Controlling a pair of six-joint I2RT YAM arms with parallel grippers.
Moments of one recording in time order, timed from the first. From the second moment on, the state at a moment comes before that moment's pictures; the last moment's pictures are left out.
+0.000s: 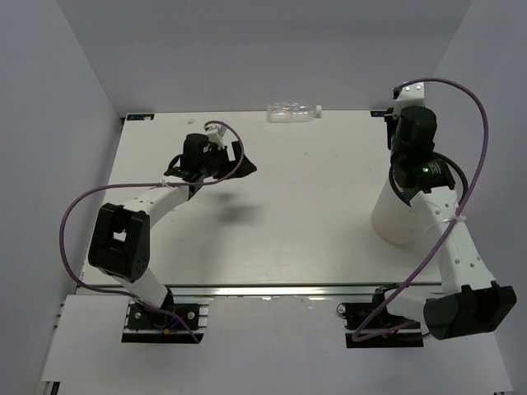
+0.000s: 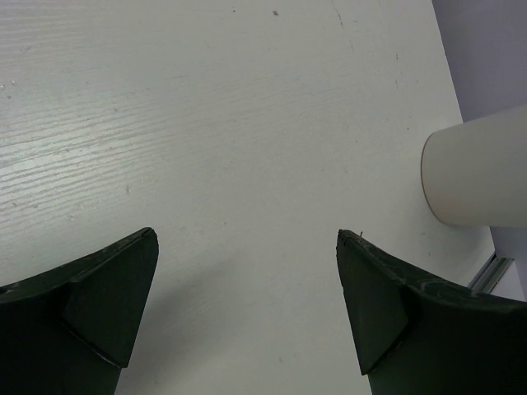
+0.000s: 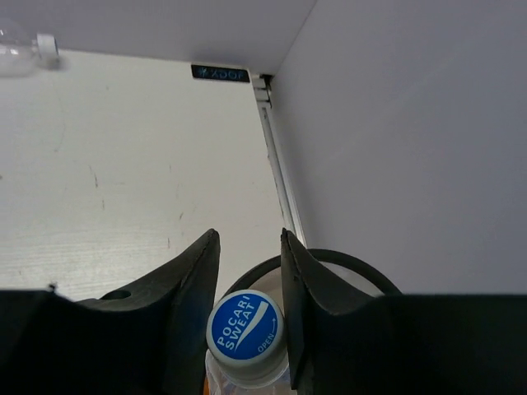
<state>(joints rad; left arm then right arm) -0.32 1.63 1.06 0.08 0.41 -0.46 0.20 1.22 1.33 -0.41 0.45 -0.24</state>
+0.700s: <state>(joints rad) -0.31 1.63 1.06 0.09 0.43 -0.46 0.08 0.93 1.10 -0.05 0.56 0.08</state>
